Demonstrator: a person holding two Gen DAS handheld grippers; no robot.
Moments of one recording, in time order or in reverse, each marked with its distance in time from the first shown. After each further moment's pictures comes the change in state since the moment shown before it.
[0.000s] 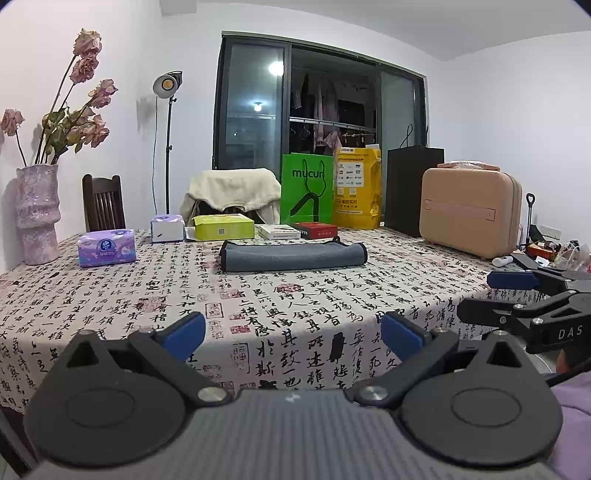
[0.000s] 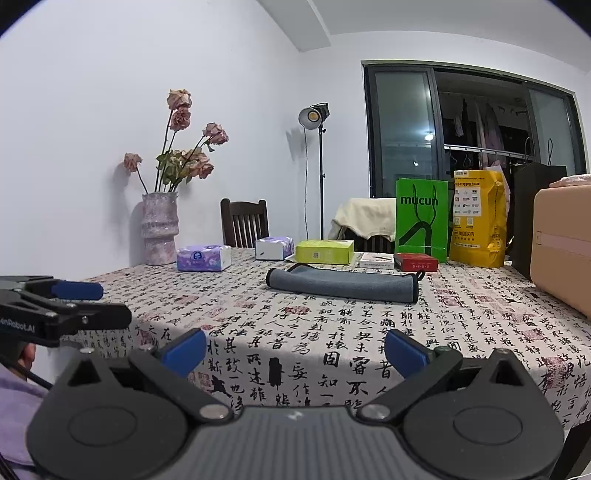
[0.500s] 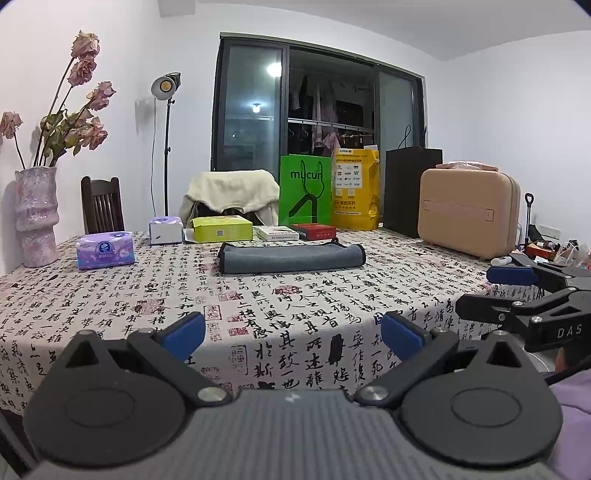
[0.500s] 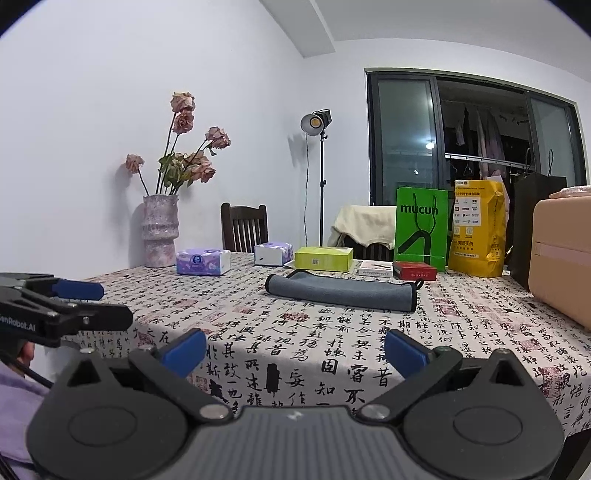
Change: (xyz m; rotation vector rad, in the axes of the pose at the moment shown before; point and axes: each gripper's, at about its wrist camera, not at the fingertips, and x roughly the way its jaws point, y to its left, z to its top) left arm 0.000 -0.004 0.000 0.006 -0.003 -0.003; right arm -0.002 0.003 0.002 -0.022 -0.023 -0.007
